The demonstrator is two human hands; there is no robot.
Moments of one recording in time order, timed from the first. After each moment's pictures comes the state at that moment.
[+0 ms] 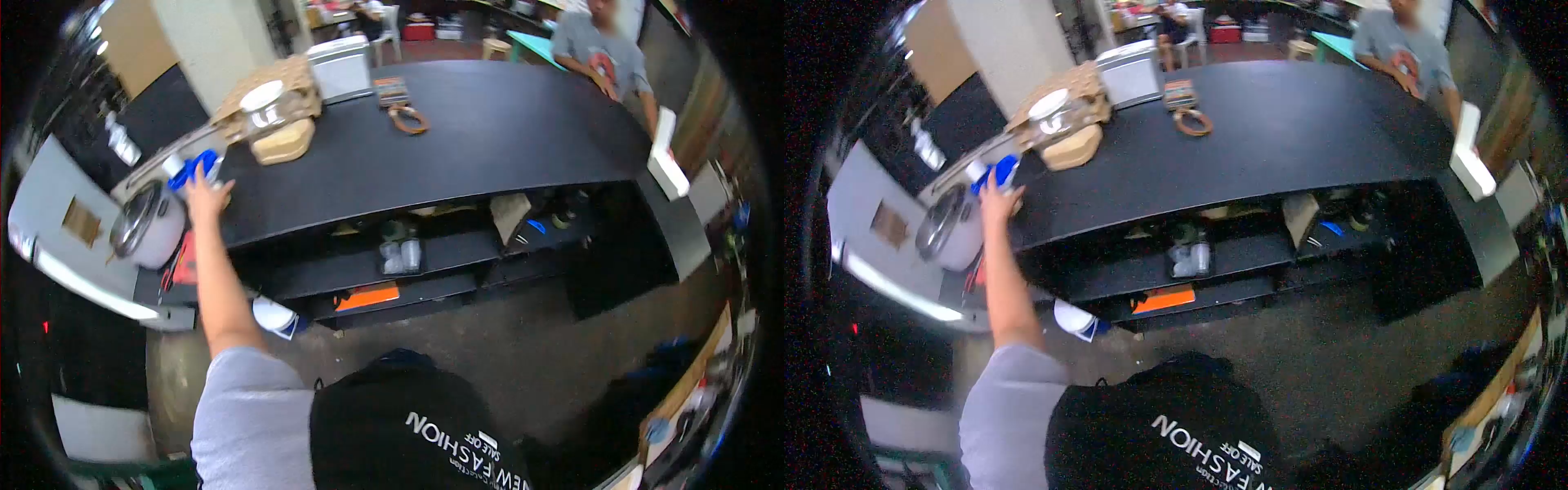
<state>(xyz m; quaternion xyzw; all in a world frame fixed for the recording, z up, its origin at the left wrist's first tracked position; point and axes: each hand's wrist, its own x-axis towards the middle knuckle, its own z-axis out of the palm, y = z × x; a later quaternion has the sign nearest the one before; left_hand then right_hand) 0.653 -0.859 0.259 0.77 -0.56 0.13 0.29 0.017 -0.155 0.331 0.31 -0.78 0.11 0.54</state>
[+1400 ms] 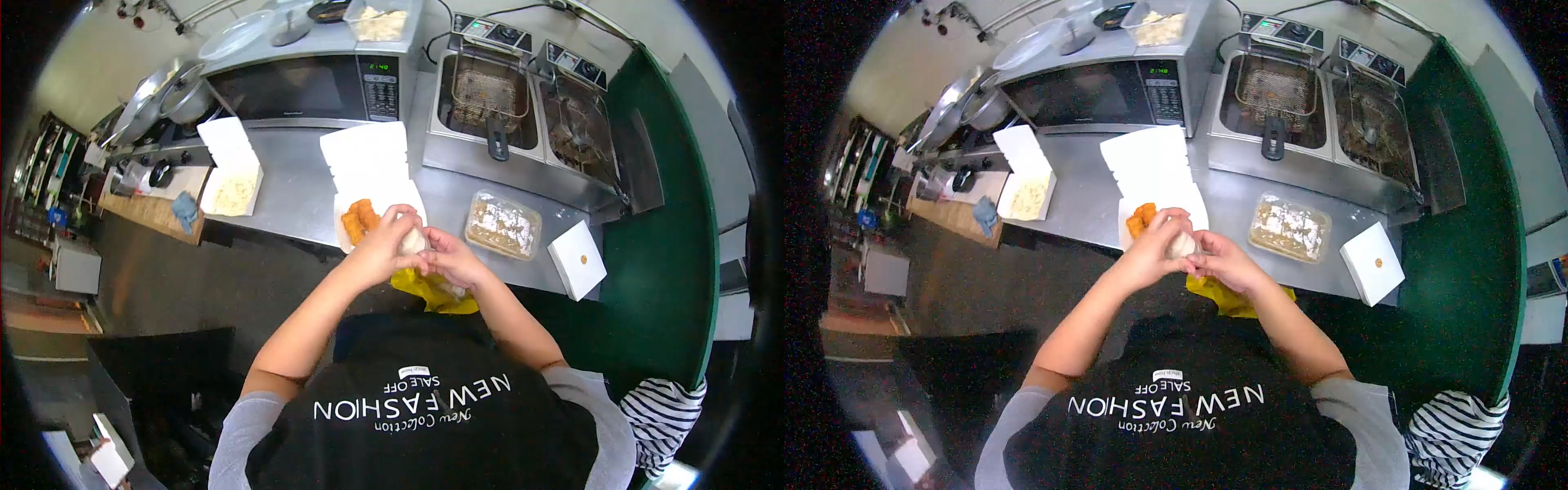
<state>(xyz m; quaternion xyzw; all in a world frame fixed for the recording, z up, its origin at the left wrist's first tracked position) 0.147 -0.022 0.161 0.75 0.50 0.30 0.31 0.344 0.014 0.100 -0.25 -0.41 0.84 0.24</state>
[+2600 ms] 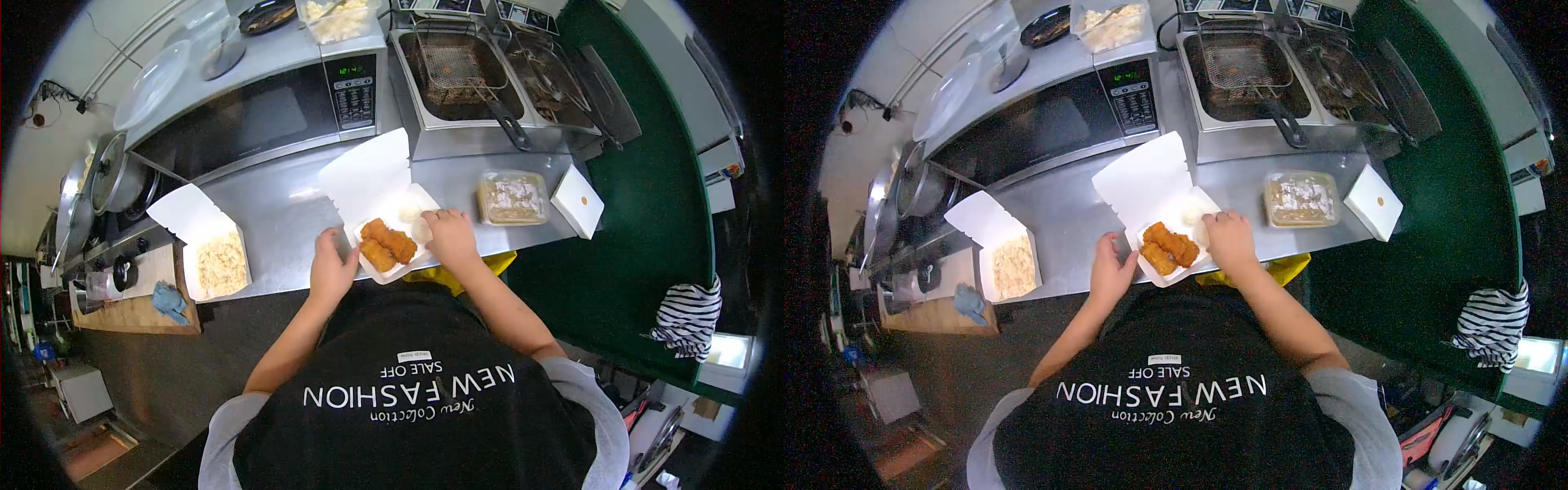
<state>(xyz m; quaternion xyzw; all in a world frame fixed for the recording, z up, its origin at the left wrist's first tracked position) -0.014 0.020 0.066 0.67 0.64 0.27 0.26 0.244 0.037 0.072 -0.63 -0.76 0.12 0.03</state>
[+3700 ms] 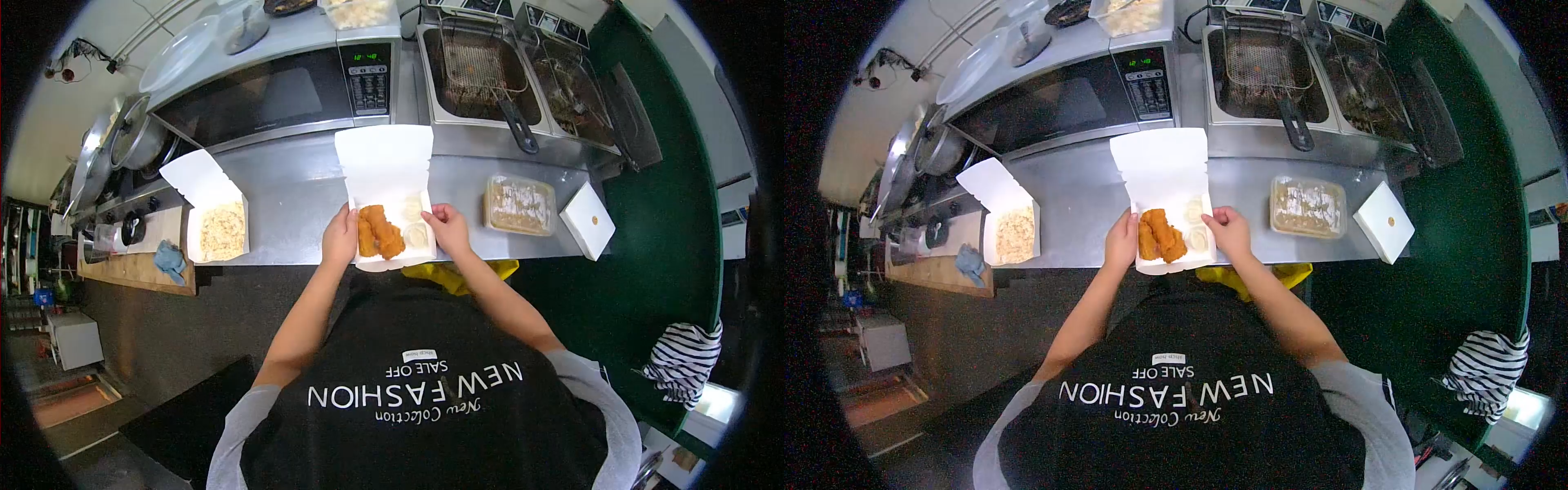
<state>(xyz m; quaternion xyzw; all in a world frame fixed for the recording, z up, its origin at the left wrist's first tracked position) 0.015 0.042 0.020 0.59 0.69 0.28 0.33 0.265 0.057 -0.040 -0.64 -0.49 0.44 0.40</state>
